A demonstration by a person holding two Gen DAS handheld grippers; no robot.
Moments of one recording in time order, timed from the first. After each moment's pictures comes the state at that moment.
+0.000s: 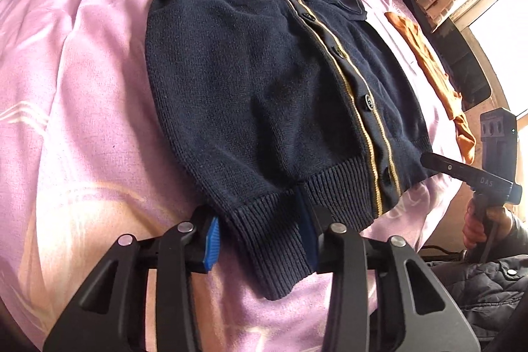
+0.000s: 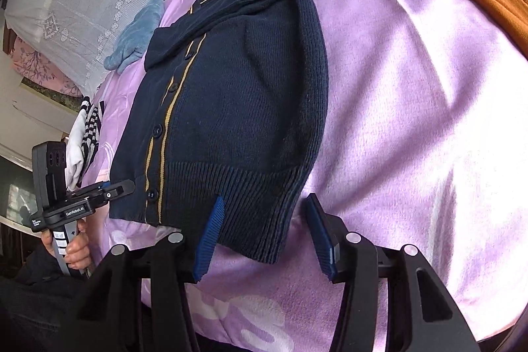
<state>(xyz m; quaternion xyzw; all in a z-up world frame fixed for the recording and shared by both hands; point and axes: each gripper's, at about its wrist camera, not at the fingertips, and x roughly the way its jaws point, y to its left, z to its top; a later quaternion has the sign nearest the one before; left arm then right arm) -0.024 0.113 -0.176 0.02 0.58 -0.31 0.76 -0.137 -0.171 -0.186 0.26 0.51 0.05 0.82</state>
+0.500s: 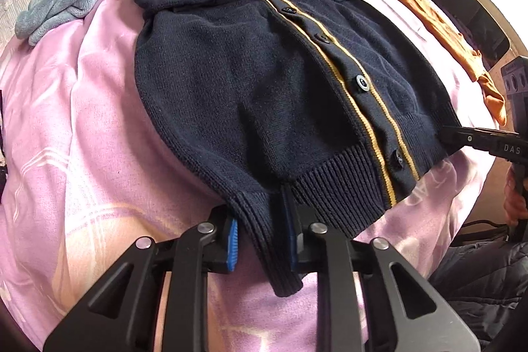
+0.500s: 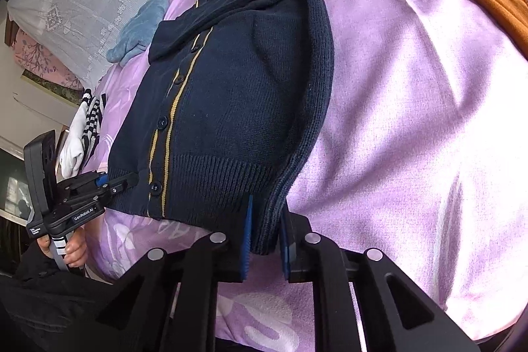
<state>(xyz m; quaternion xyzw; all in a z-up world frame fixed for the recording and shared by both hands) -0.040 0.090 -0.164 0.13 0.54 -0.28 0.78 -0.135 -0.166 -0.182 0.25 0.52 0.06 0.82</state>
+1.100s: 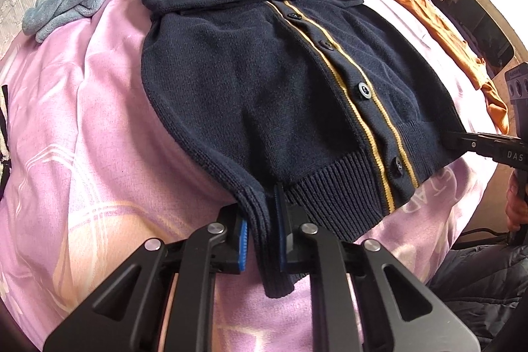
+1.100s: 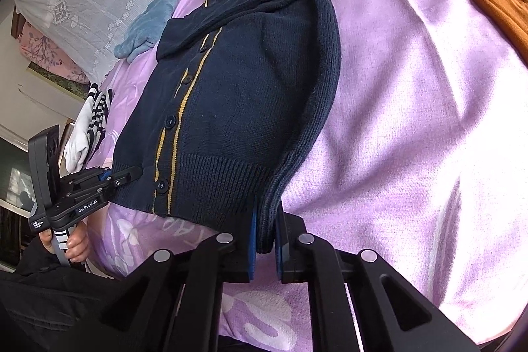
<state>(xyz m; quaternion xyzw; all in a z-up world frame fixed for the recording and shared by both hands) -0.042 0.090 -0.161 0.12 0.54 -0.27 0.79 -0.134 -0.171 -0.179 0.24 0.52 0.08 0.82</state>
